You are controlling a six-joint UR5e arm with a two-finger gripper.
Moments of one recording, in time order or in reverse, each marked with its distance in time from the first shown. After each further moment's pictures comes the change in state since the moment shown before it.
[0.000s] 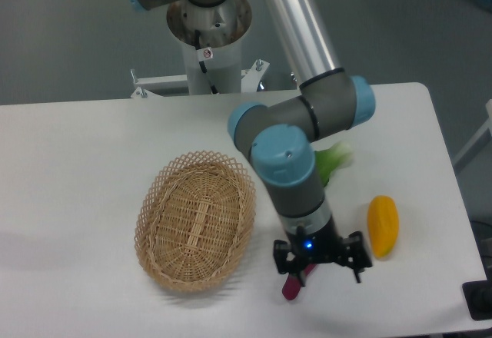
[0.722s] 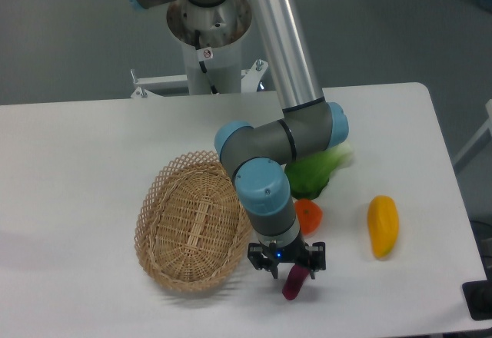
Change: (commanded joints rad) arm -0.096 -0.106 -0.109 0.014 -0.023 -0.193
